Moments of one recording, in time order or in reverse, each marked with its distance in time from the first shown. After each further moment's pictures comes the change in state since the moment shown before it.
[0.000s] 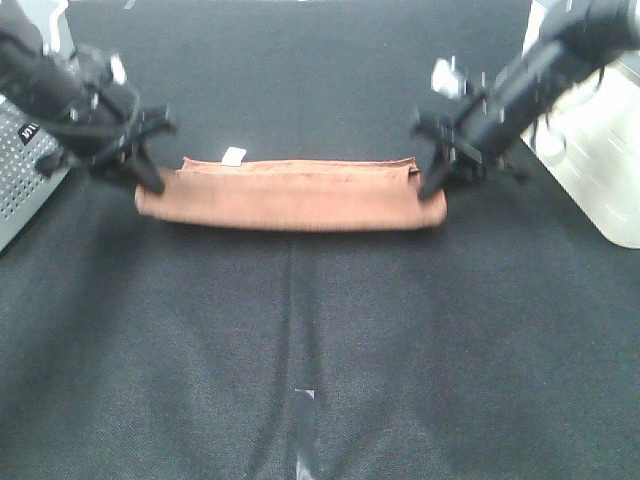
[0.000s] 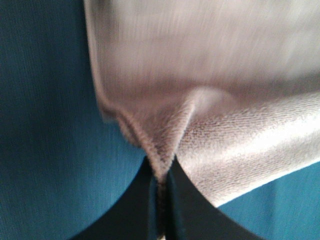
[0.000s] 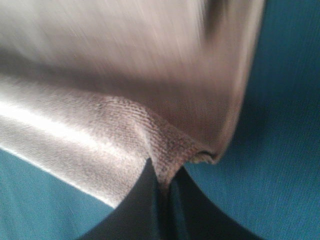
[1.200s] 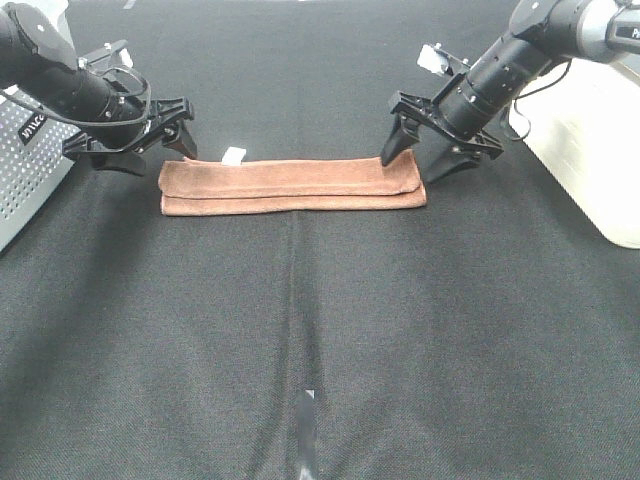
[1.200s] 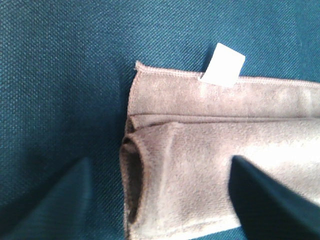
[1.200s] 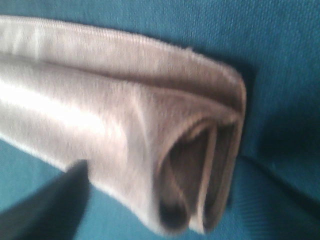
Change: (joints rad) left arm 0.000 0.181 -0.150 0.022 -0.255 -0.020; right arm 0.000 0.252 -0.395 -0.021 0.047 0.079
